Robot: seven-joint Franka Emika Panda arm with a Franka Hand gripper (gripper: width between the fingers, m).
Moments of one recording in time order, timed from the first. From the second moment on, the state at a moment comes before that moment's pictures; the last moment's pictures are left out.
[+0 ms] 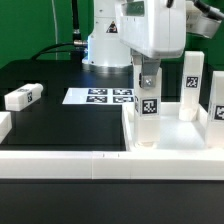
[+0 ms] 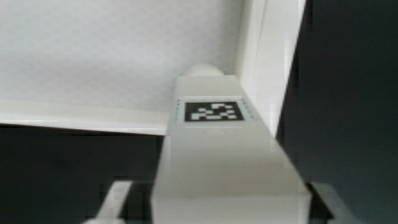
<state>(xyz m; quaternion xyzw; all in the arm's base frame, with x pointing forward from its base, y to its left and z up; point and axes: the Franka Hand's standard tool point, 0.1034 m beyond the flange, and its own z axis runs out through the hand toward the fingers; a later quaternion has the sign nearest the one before) 0.630 -0.004 0.115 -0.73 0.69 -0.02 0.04</state>
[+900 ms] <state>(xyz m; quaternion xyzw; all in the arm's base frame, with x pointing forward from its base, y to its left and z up) 0.631 0.001 0.115 -0.92 0.40 -0.03 0.03</state>
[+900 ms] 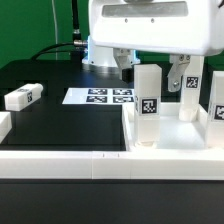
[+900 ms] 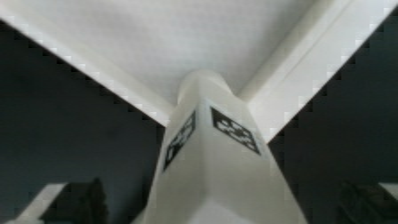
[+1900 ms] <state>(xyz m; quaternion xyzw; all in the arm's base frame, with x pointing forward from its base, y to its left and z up) 0.630 0.007 0.113 -1.00 -0.01 -0.04 -0.01</state>
